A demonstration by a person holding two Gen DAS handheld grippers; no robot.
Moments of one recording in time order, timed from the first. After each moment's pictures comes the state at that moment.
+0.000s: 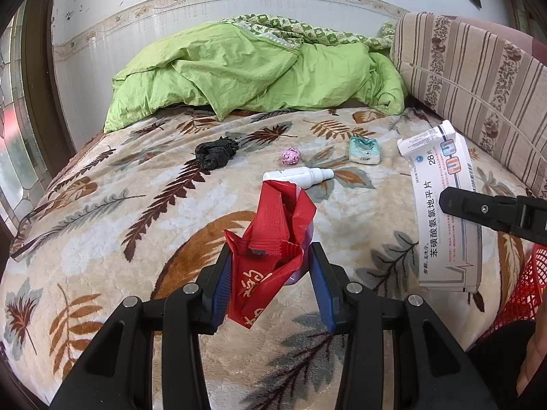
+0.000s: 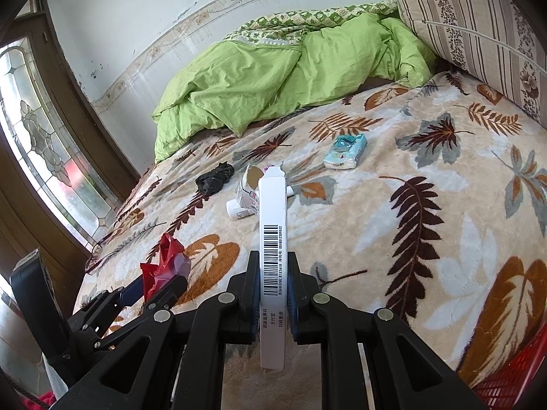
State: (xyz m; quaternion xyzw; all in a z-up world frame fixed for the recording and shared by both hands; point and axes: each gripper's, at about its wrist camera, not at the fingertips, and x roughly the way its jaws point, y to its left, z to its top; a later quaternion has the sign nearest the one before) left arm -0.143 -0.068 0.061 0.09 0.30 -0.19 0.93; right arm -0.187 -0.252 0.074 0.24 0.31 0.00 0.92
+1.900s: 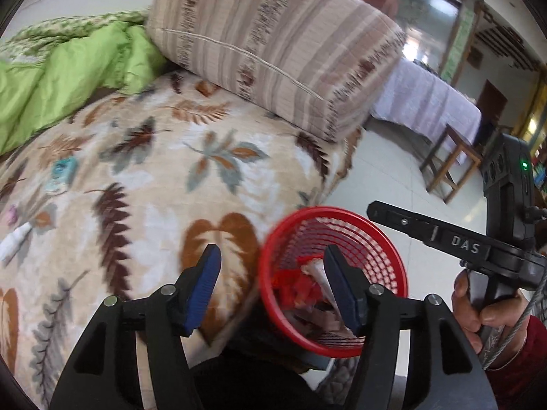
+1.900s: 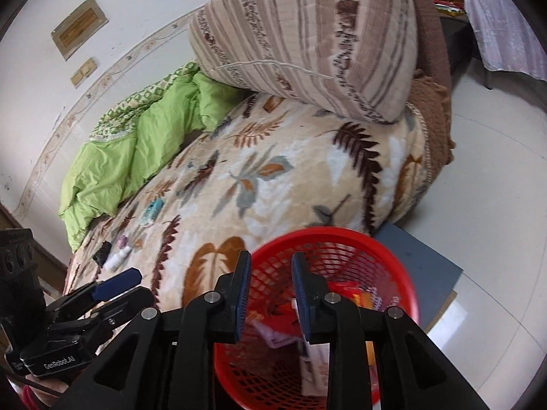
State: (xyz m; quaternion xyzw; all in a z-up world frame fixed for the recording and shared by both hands) left arm -0.275 -0.288 0.116 0.14 0.37 -0.55 0.73; right arm -0.439 -0.436 0.099 0.34 0.27 -0.24 0.87
